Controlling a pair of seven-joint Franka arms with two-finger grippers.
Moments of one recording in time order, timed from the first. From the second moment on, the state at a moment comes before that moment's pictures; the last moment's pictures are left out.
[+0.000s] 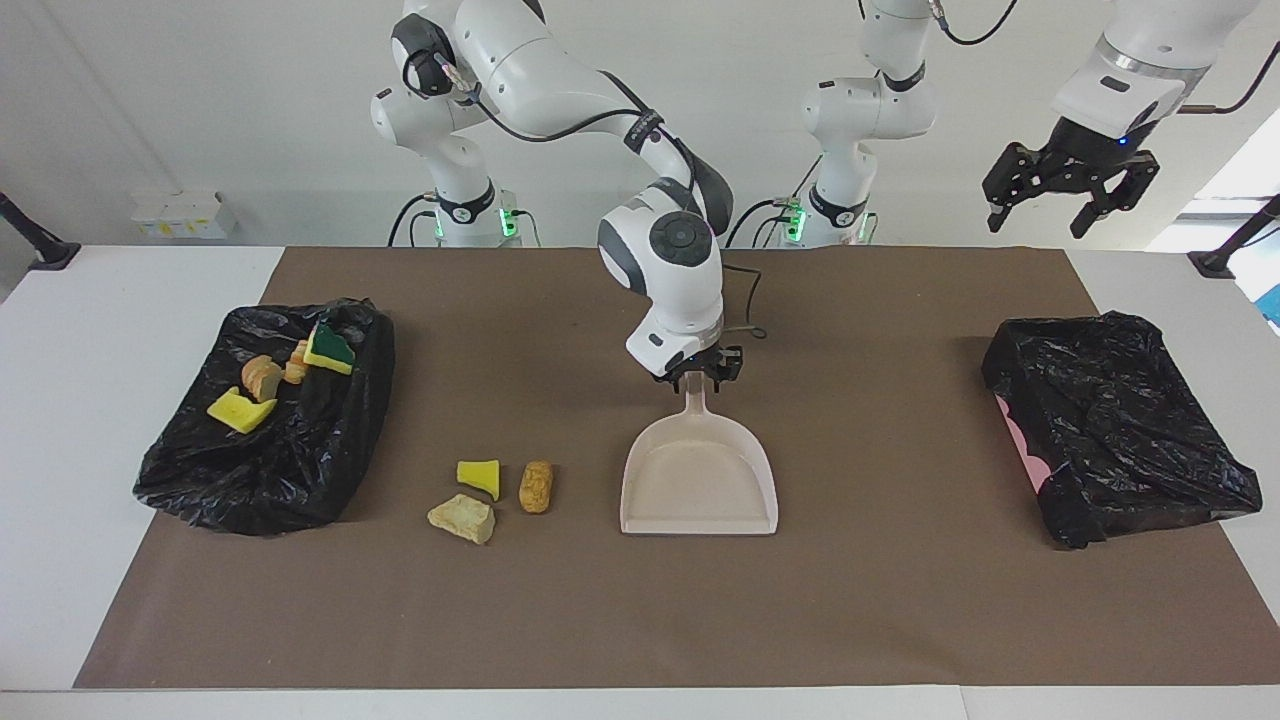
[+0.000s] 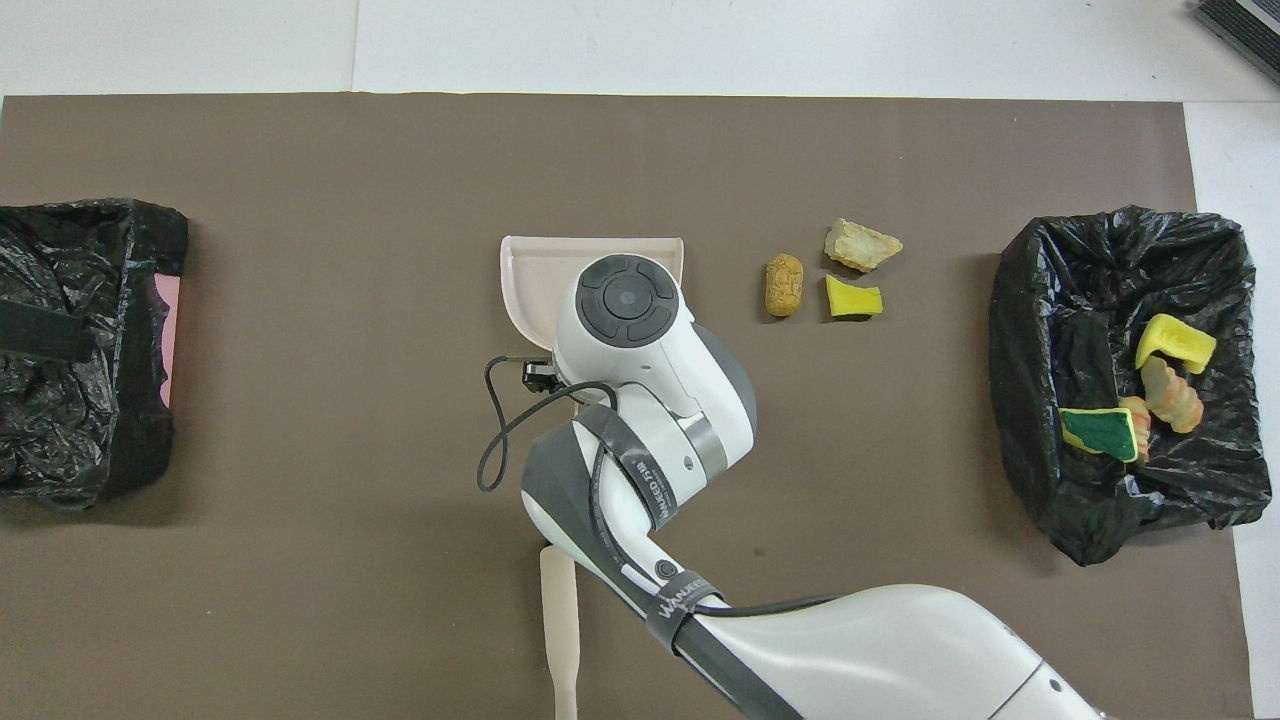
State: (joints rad) left arm -0.07 -0.02 0.00 -1.42 0.02 1.42 0.12; right arm 0.54 0.53 0.12 -1.50 0.10 2.06 0.68
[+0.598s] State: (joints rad) left arm -0.13 -0.02 0.00 -1.46 0.02 1.46 0.12; right arm 0.66 0.28 0.13 -1.74 0.10 1.93 0.69
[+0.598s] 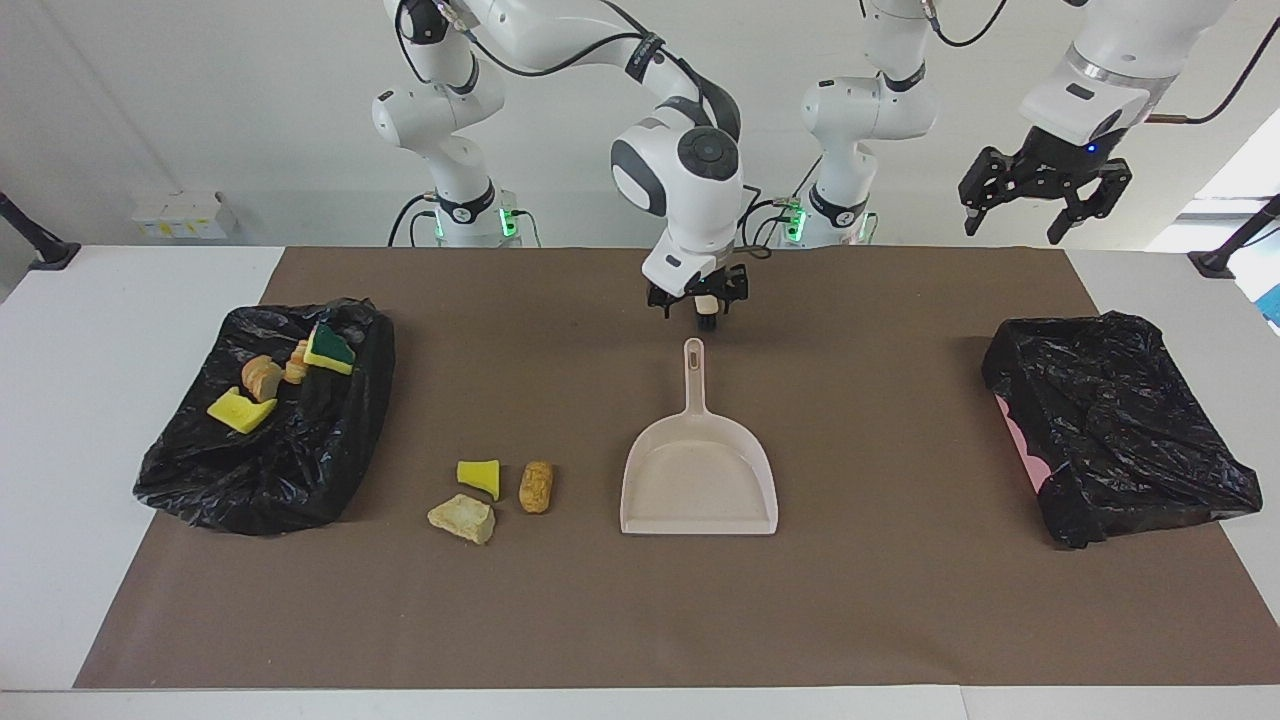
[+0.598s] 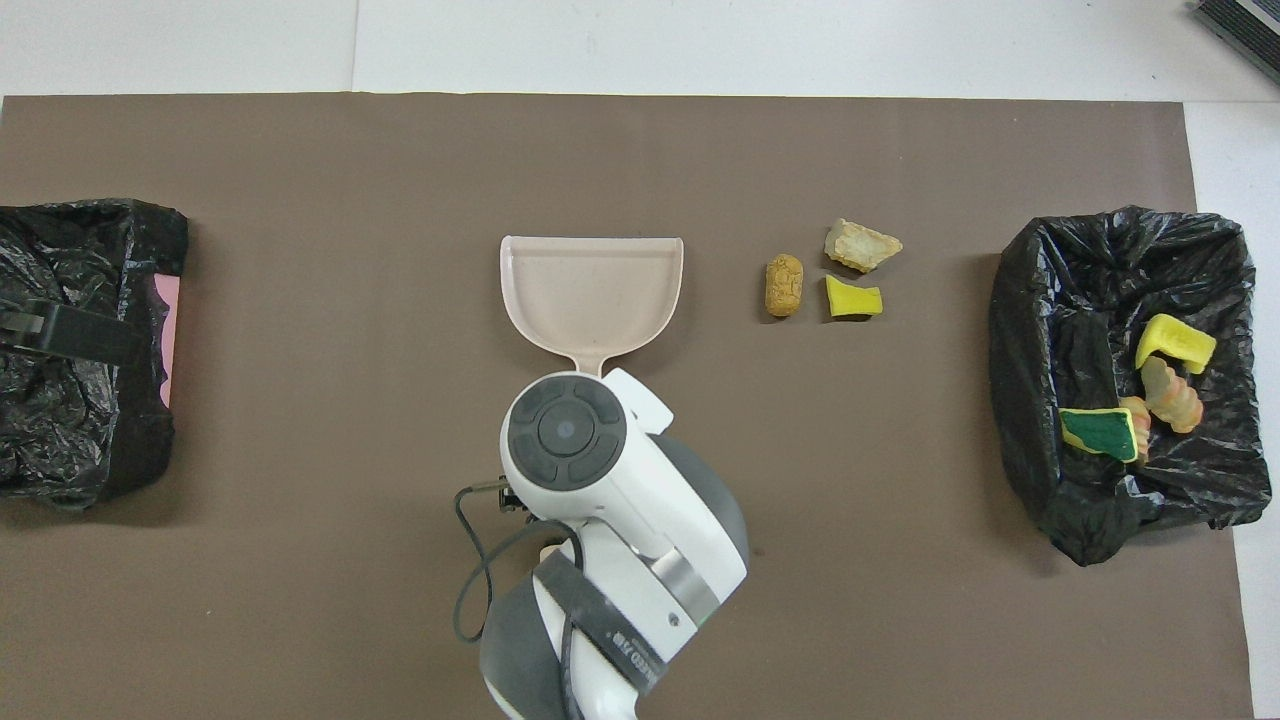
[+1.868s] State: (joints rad) left arm -0.57 0.19 -0.01 -1.70 0.02 1.93 -0.35; right arm 0.98 0.09 0.13 -2.21 0.22 2.19 0.91
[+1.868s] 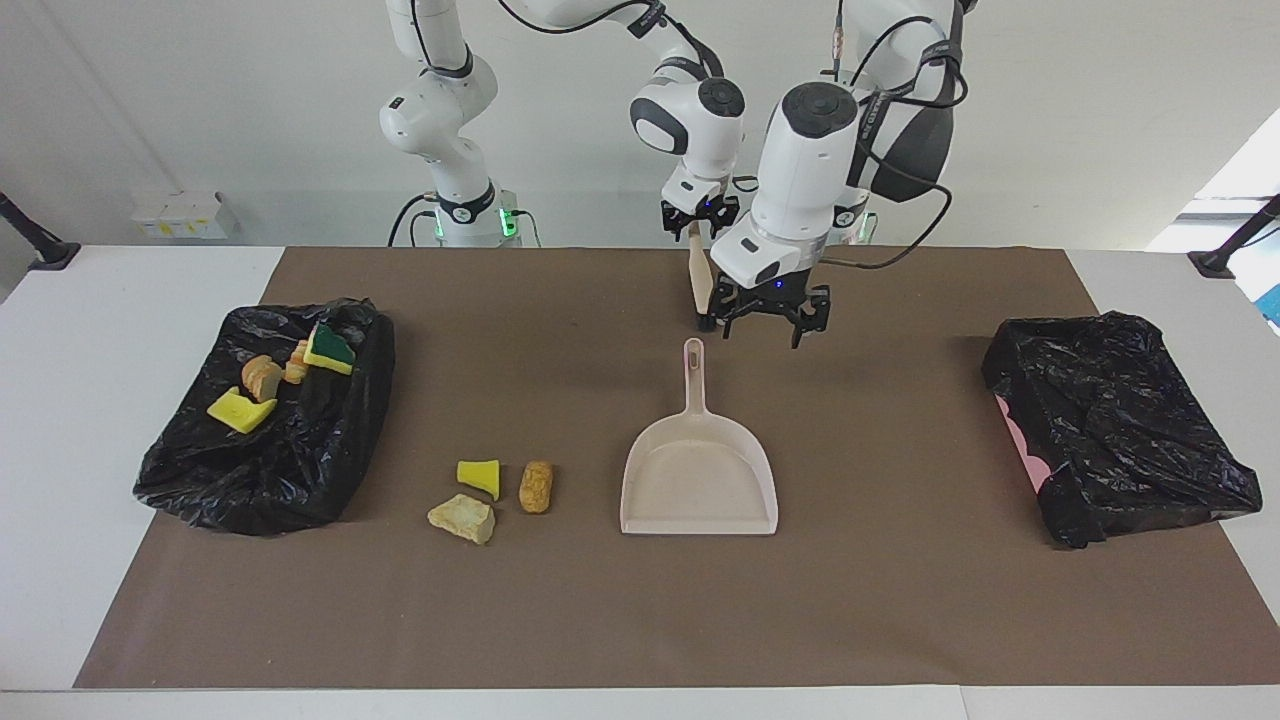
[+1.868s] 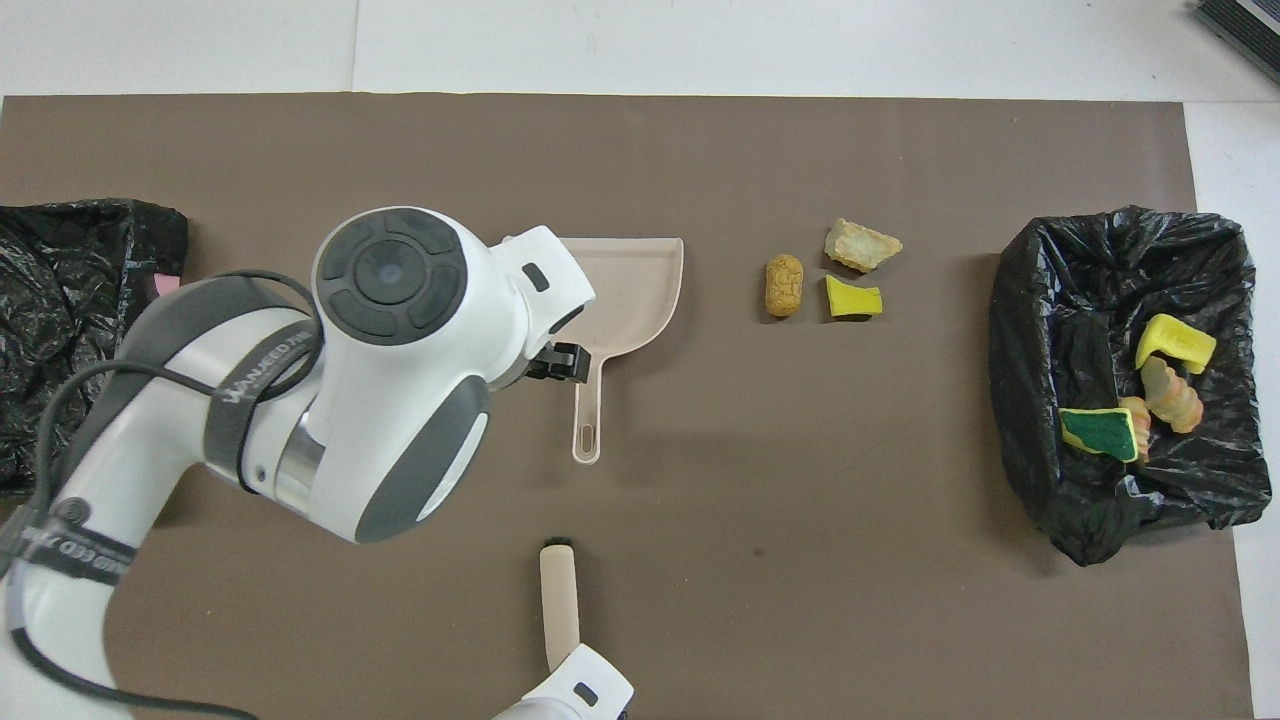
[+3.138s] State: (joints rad) left arm -0.66 0.31 -0.01 -1.85 0.02 2.17 -0.60; right arm 0.78 0.07 0.12 -2.22 0.23 2.02 1.00
